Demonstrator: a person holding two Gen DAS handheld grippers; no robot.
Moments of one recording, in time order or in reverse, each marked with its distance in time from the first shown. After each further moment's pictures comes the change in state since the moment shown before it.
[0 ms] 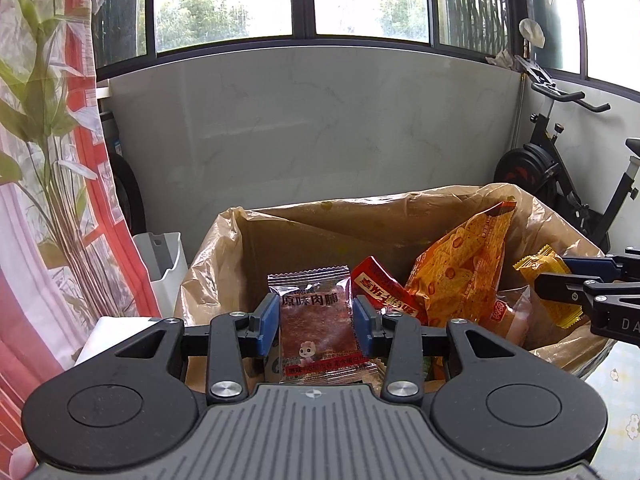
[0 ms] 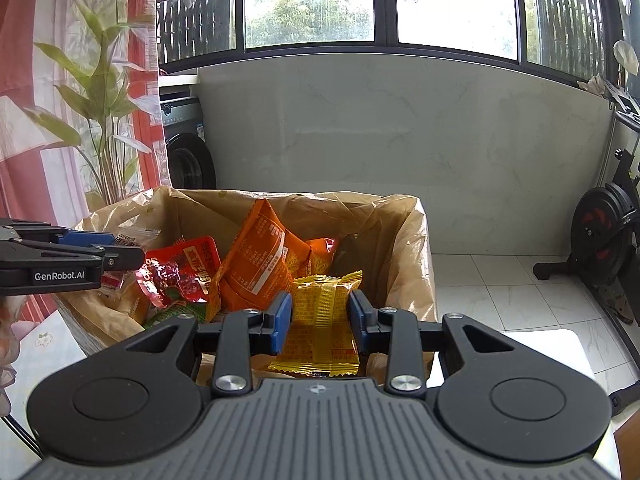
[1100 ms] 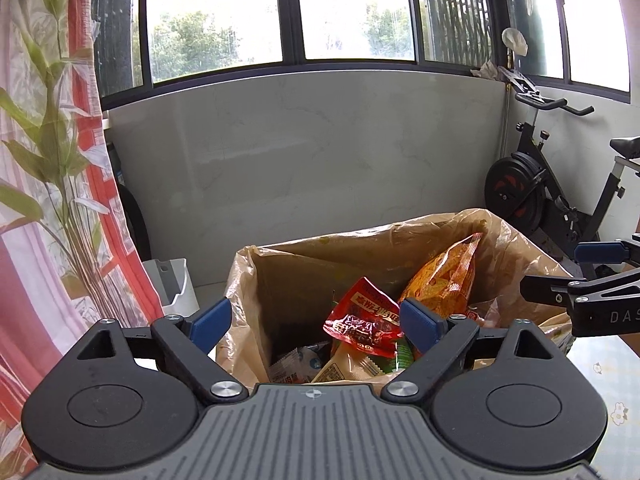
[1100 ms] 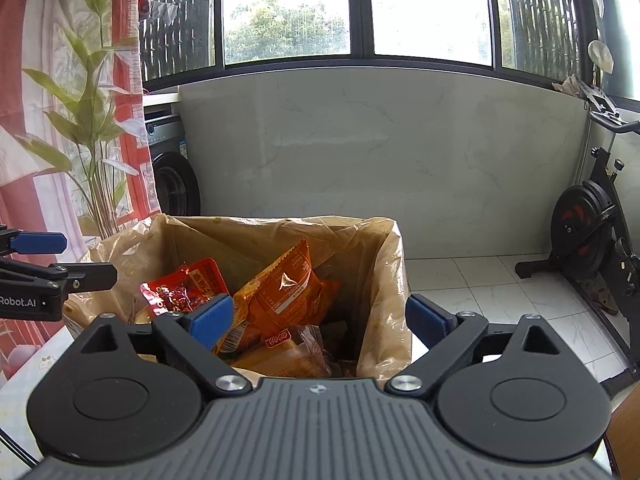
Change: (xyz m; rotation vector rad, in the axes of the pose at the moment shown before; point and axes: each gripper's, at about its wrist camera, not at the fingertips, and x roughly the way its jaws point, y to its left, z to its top) left arm -0.061 0.003 0.017 0.054 -0.062 -0.002; right arm -0.035 0.008 0.014 0.052 -0.031 -0.059
